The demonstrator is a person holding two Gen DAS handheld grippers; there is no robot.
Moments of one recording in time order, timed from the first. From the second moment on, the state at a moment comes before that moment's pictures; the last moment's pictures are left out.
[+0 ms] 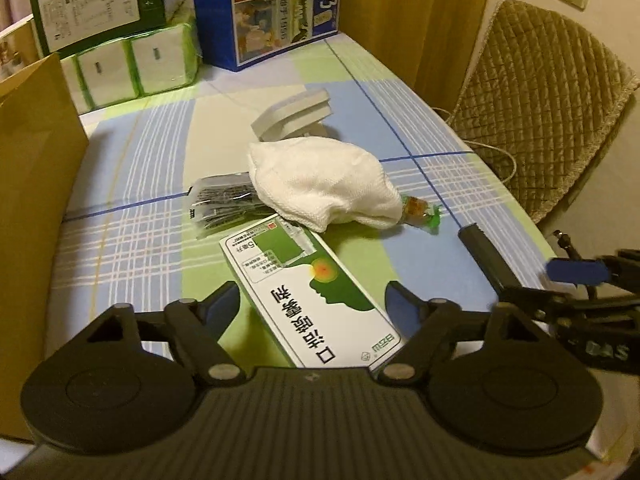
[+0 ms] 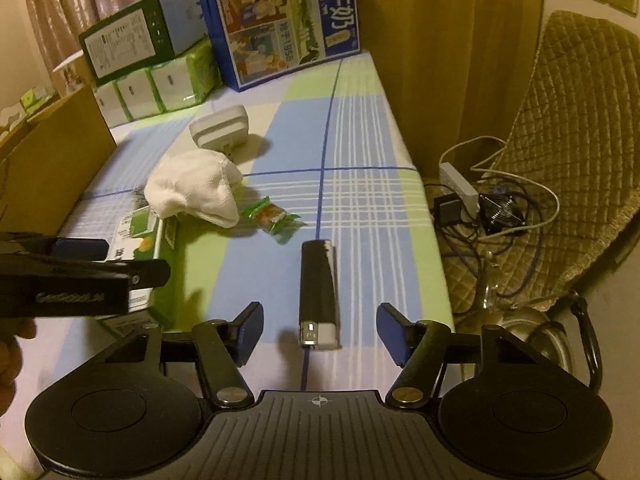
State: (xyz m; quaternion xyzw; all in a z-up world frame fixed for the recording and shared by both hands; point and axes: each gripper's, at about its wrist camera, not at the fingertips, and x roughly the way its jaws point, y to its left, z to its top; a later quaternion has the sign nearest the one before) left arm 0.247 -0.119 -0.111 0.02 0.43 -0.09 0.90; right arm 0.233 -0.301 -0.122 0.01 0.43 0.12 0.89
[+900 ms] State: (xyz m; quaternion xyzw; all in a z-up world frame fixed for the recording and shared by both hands) left arm 0.230 -0.083 -0.115 0.07 0.42 -0.10 0.90; right arm 0.227 -0.270 -0.133 -0.04 0.43 0.13 0.89
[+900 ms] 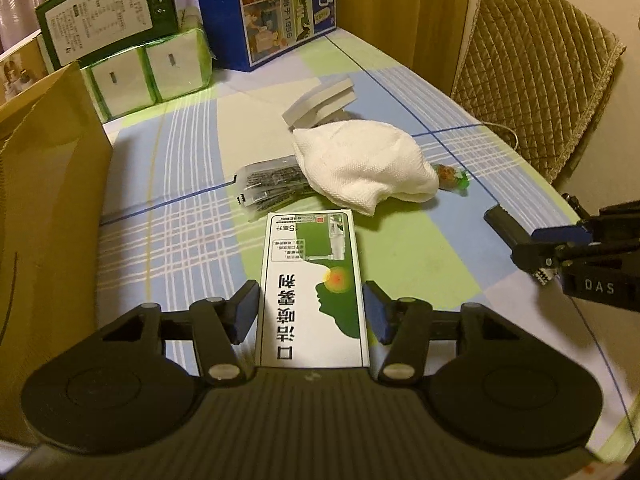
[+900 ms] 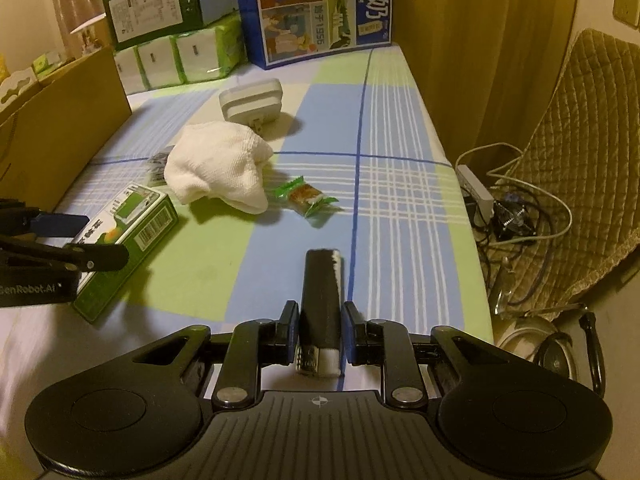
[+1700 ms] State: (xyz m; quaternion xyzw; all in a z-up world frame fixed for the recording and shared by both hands) left arm 0.208 -0.082 -0.088 0.07 0.42 -0.12 0.90; right arm 0.212 -0.251 -0.091 -0.02 0.43 0.12 0.89
